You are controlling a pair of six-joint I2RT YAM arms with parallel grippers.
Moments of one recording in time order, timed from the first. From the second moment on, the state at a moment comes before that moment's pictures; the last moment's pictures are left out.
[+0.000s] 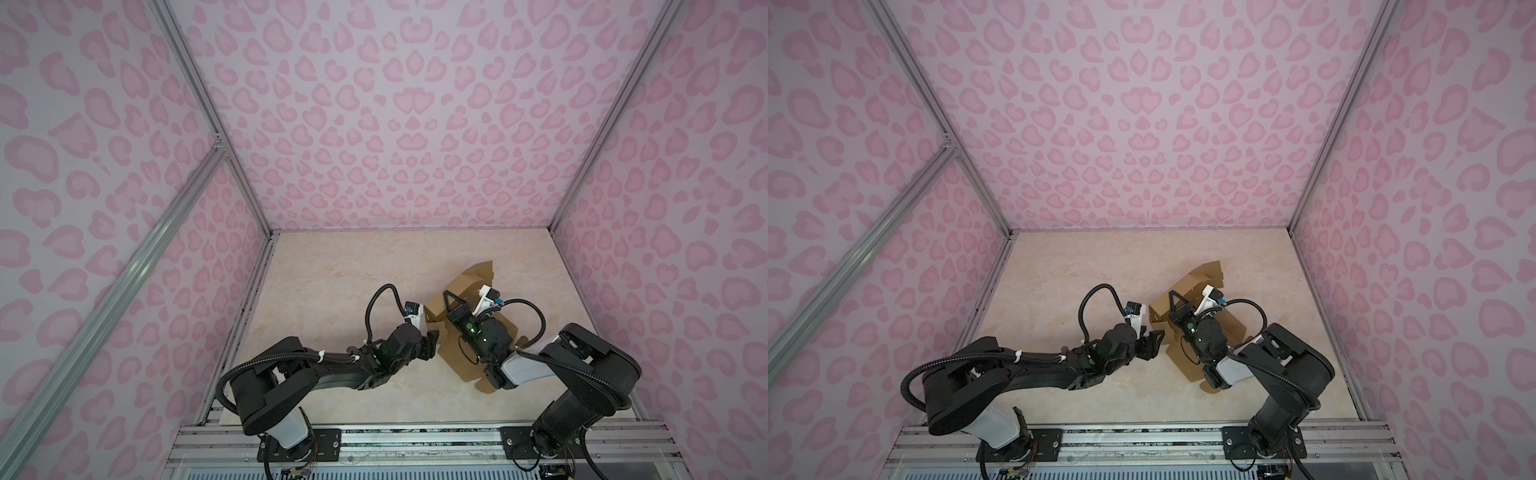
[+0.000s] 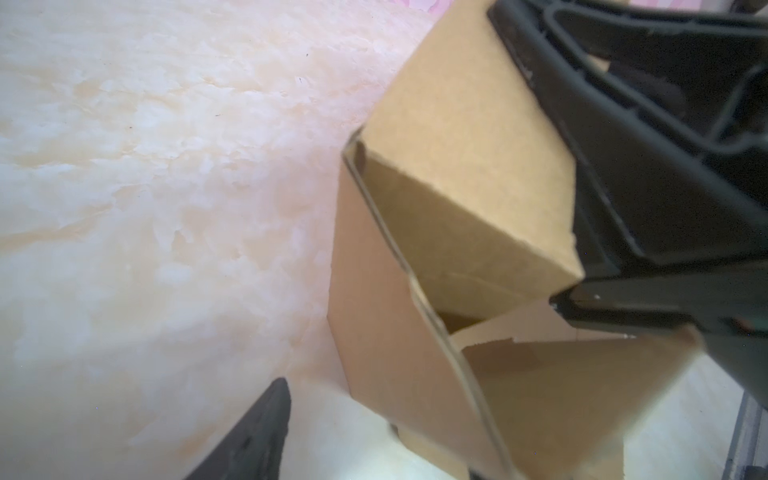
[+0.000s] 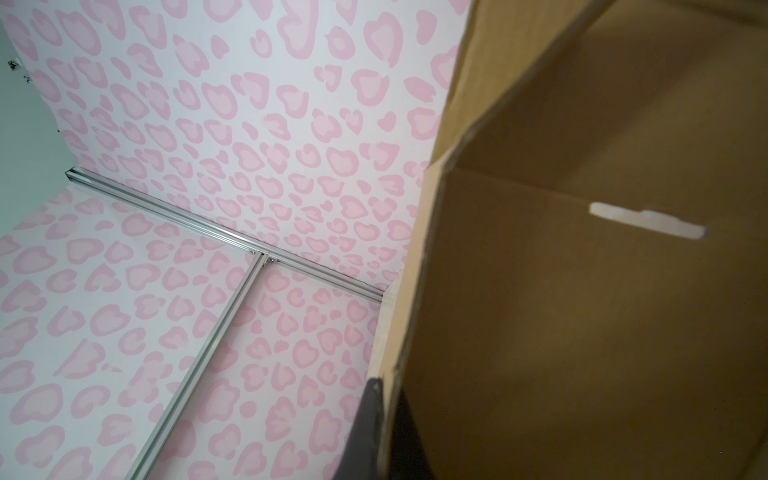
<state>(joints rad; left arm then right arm) -1.02 1.60 0.64 0.44 -0.26 -0.60 0.67 1.64 0.34 1.35 0.21 1.16</state>
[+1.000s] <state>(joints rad) -1.09 1.64 0.68 0.46 -0.41 -0.57 0.84 1.42 0.31 1.08 0.45 1.14</state>
